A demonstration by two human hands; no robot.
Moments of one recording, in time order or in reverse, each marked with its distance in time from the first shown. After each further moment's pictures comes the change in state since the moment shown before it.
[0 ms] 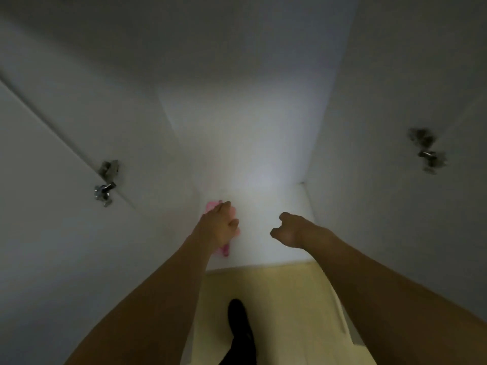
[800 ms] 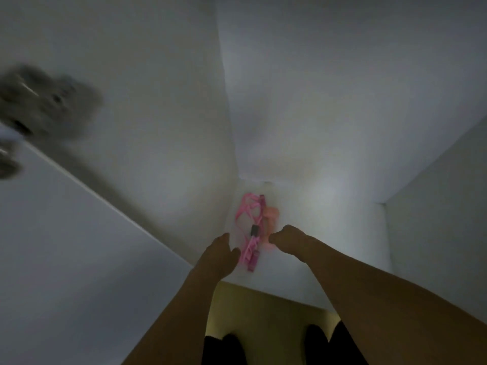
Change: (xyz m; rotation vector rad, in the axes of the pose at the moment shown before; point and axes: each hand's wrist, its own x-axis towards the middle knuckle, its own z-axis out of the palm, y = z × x) left_hand 0.195 -0.205 0.166 -0.286 -0.059 -0.487; right_hand 0.370 -0.068 0.139 0.120 -0.241 -0.056
